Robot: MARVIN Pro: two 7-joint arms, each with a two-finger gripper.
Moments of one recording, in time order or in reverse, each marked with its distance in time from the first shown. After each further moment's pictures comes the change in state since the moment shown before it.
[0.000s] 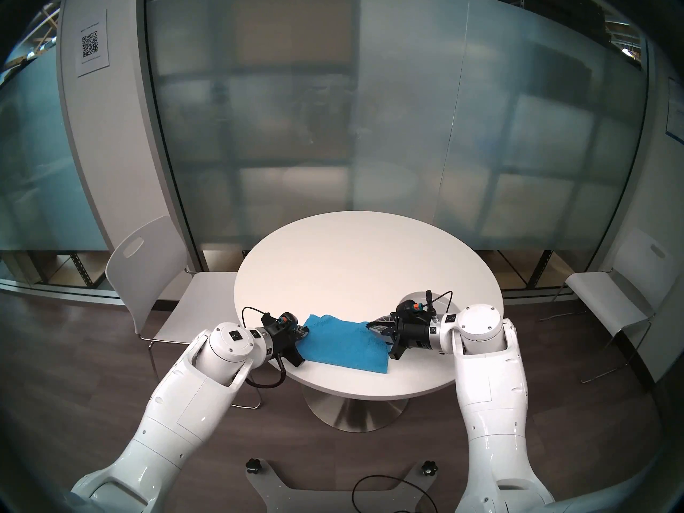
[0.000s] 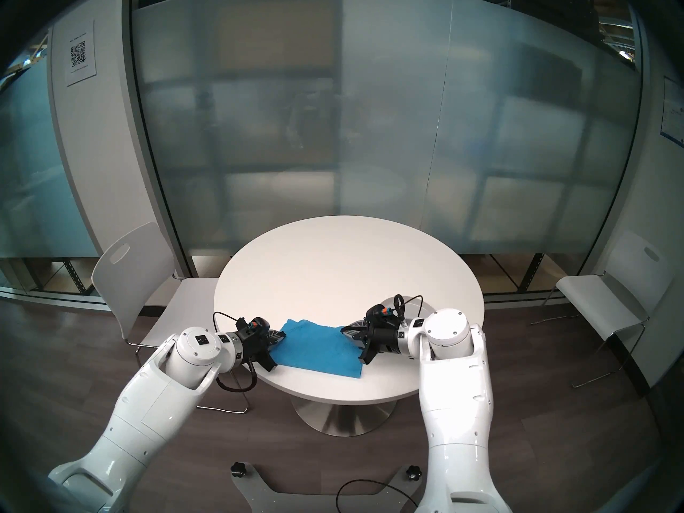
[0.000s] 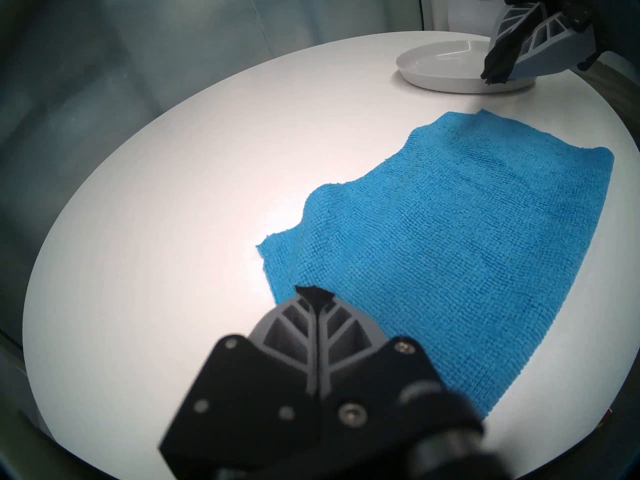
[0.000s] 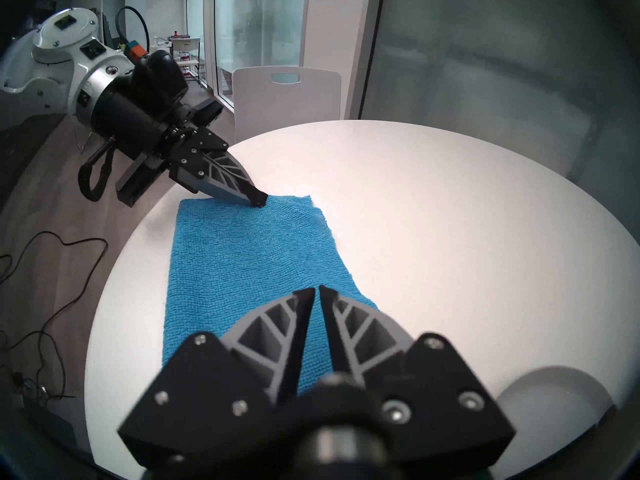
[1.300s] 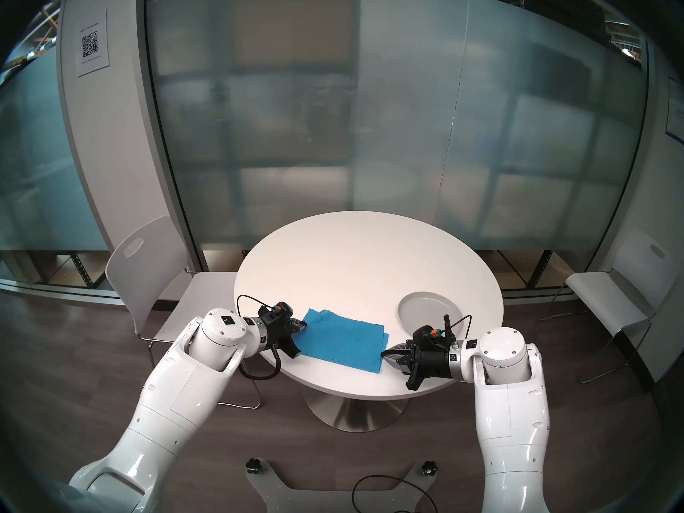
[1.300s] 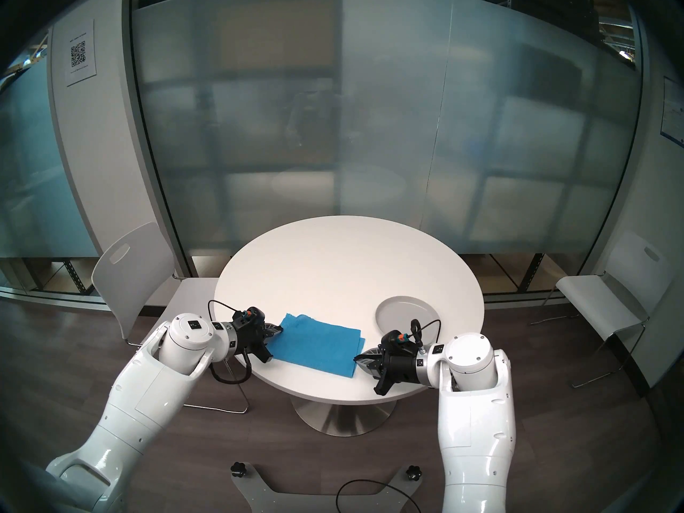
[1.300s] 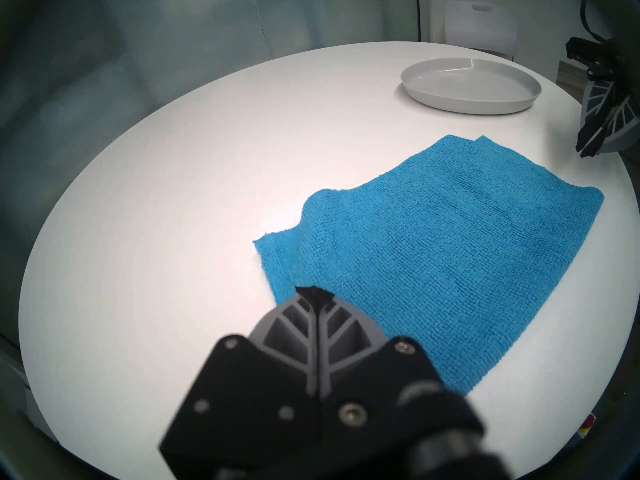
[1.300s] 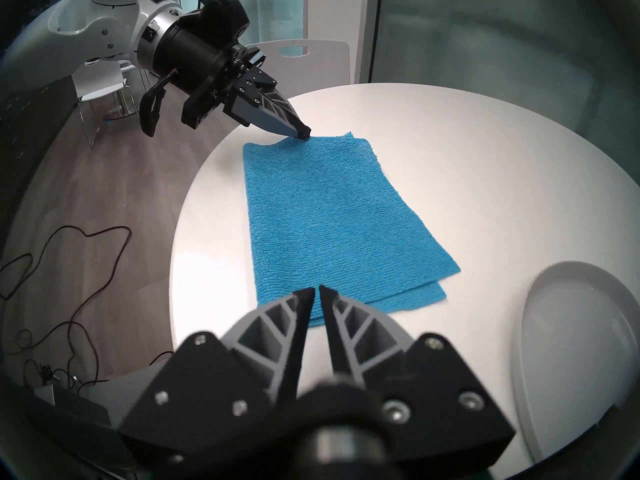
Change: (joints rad) left arm -0.019 0.010 -0.035 -0.013 -0.039 0.061 -0.084; right arm -0.164 0.028 0.035 -0.146 -0.007 0.063 0.064
